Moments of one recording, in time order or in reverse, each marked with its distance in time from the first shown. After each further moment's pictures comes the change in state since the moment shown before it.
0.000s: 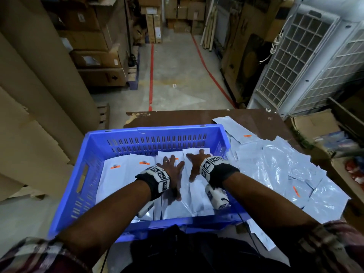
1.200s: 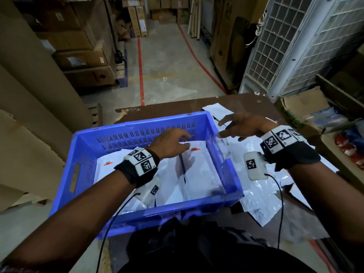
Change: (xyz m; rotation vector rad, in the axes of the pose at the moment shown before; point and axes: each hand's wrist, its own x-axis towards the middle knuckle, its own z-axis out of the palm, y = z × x) left_hand -0.023 0.018 -0.061 -0.549 0.533 0.310; right_hand -0.082 0.151 -0.060 0.636 0.181 -0.051
